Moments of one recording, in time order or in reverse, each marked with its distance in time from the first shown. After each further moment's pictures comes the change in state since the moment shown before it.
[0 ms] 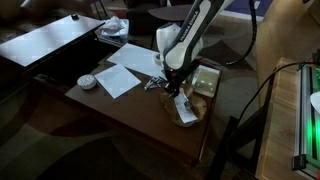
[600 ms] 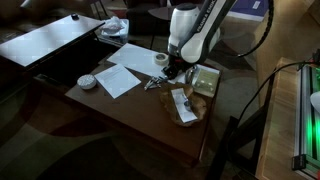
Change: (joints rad) arm 0.073 -0.171 -0.114 -0.241 0.013 0.402 0.153
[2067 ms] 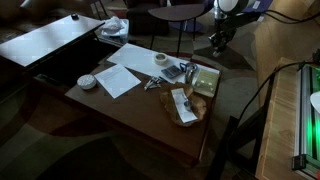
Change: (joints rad) arm -0.048 -0.369 -0.351 -0.311 -0.018 -0.371 0.020
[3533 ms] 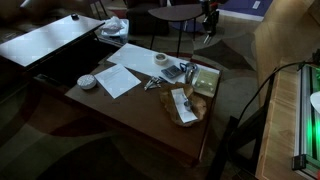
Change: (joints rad) arm -0.321 0.157 0.239 0.528 -0.159 -0.472 -0.522
